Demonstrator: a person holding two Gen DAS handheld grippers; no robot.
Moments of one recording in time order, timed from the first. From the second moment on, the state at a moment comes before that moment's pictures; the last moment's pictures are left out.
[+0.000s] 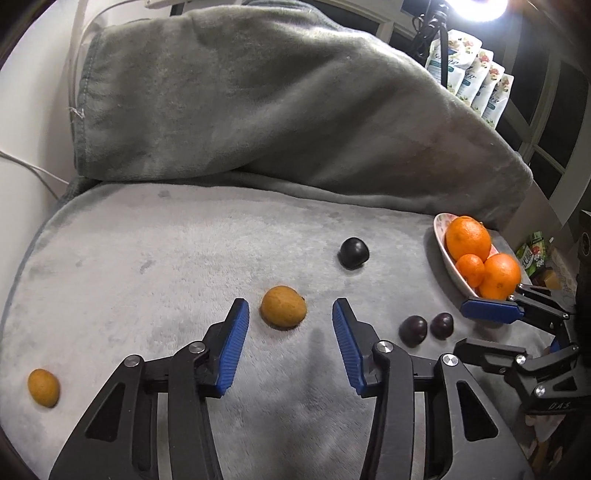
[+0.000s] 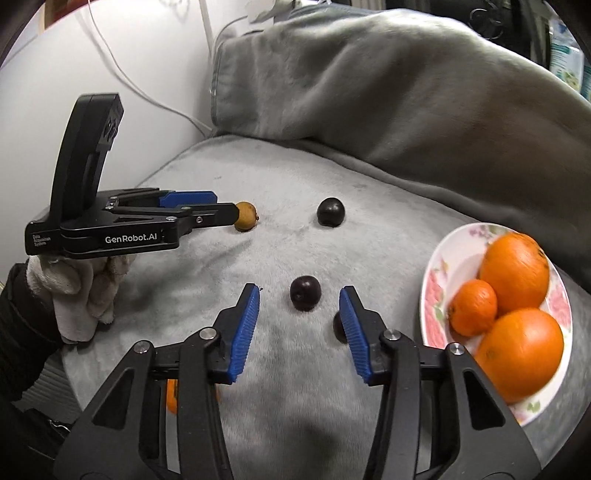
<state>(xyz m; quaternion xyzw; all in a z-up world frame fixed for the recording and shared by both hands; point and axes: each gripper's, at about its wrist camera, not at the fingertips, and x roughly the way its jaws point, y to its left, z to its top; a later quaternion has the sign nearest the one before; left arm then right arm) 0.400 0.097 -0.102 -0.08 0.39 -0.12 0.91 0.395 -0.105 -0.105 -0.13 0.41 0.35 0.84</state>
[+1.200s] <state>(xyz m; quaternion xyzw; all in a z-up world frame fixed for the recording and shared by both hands) 0.419 0.097 -0.119 -0.09 0.42 -0.11 0.90 0.409 -0.075 -0.126 -0.19 0.42 0.32 0.83</state>
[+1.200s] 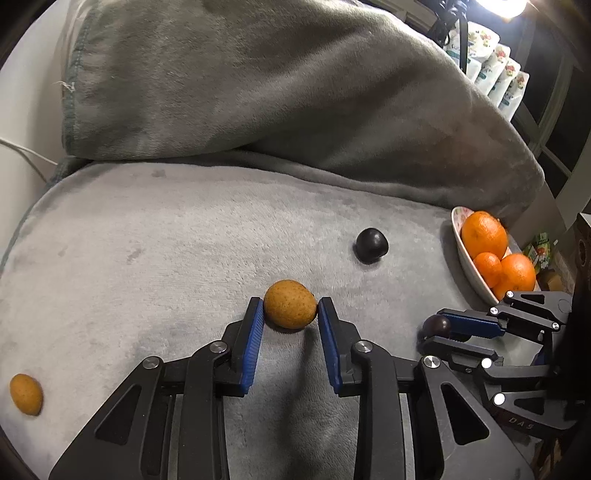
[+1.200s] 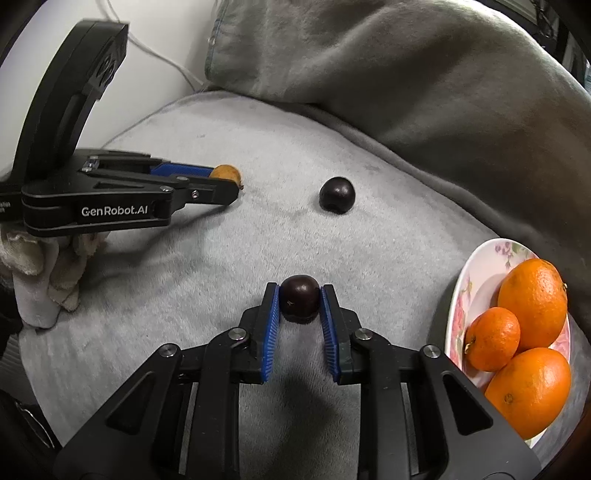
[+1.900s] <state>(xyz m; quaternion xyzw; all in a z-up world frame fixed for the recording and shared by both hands) 0.375 0.073 -0.067 -0.12 0.36 -0.15 0.91 0.372 -0.168 -0.058 -0.09 0.34 0.29 0.89</state>
